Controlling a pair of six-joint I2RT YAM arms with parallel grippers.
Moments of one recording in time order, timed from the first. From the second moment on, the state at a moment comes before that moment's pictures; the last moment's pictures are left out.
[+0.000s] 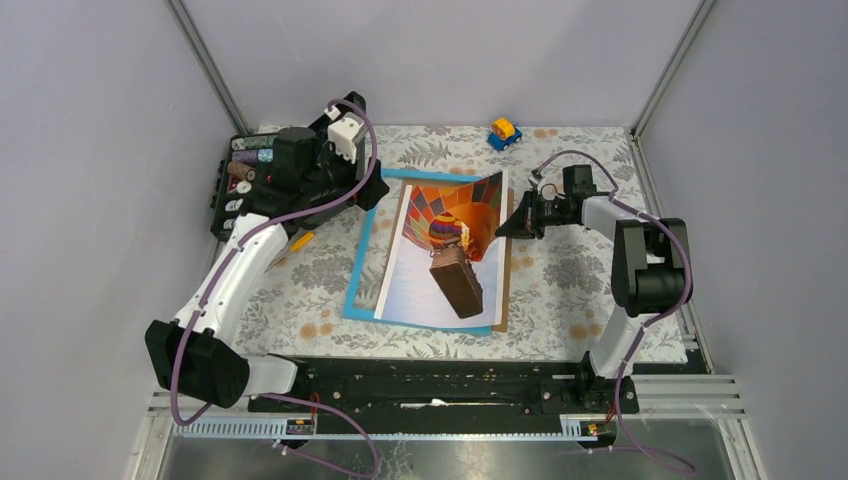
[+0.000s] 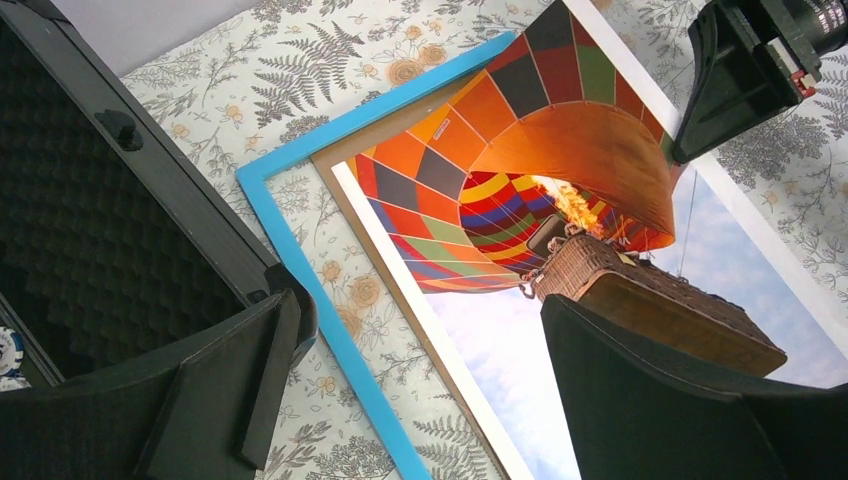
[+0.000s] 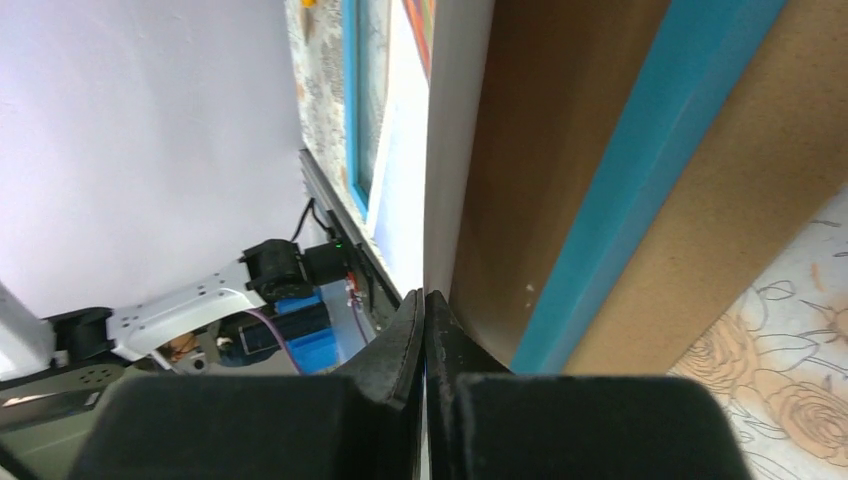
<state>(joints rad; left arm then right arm) -0.27 1.31 1.30 -0.43 0.41 0.12 0.04 1.82 1.10 -0.32 -1.06 0.43</state>
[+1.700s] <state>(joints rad) -0.26 1.31 1.27 -0.51 0.41 0.13 0.07 1.84 1.34 -0.51 -0.75 0.28</state>
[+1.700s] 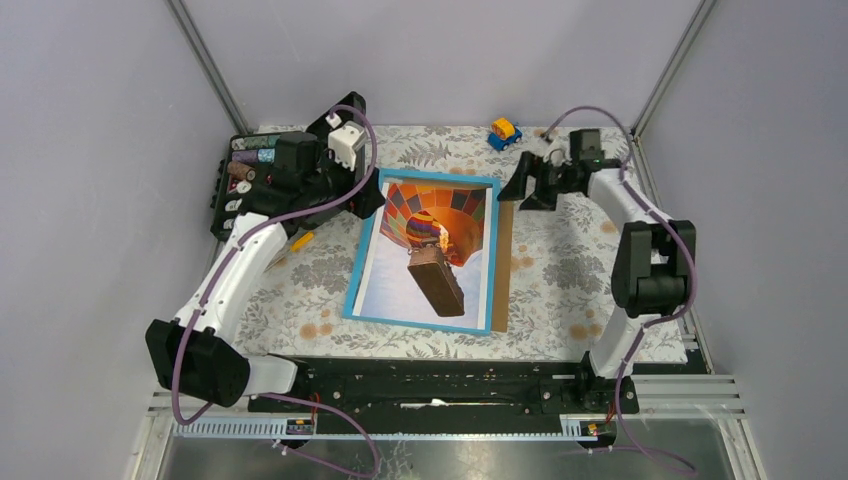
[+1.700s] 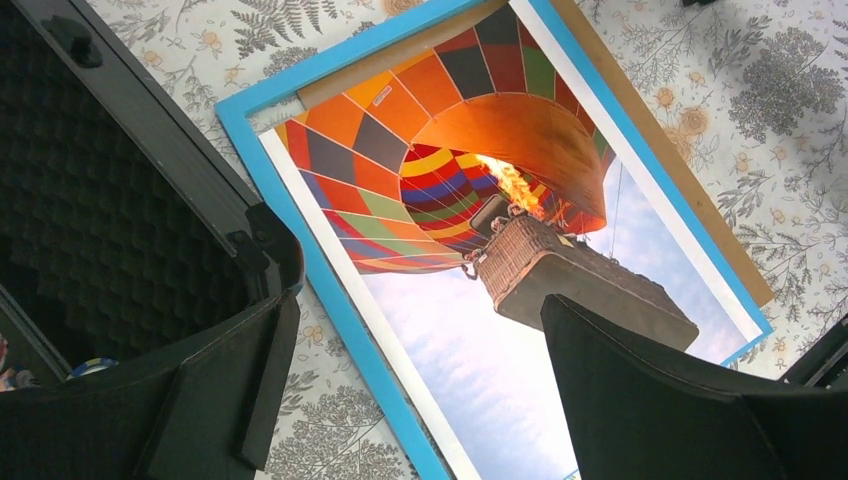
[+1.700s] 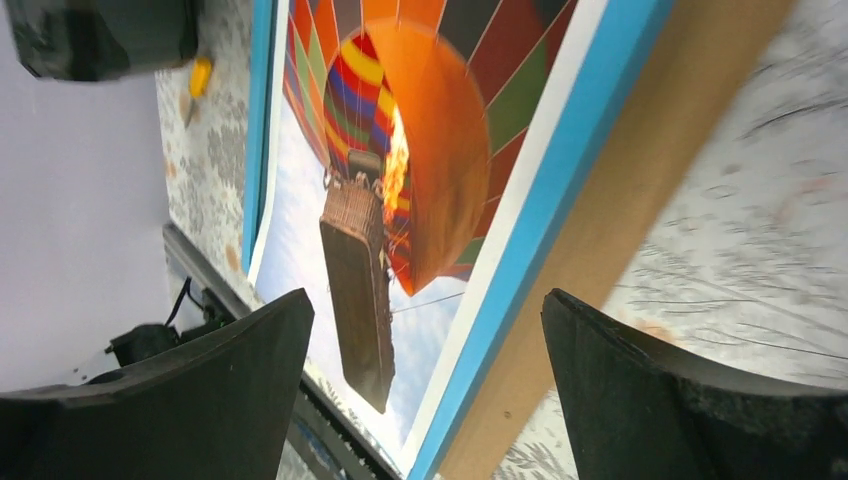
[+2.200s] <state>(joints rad) 0.09 1.47 1.59 -0.75 0.52 0.19 -0.20 1.65 1.59 -0.79 -0.78 -0.03</state>
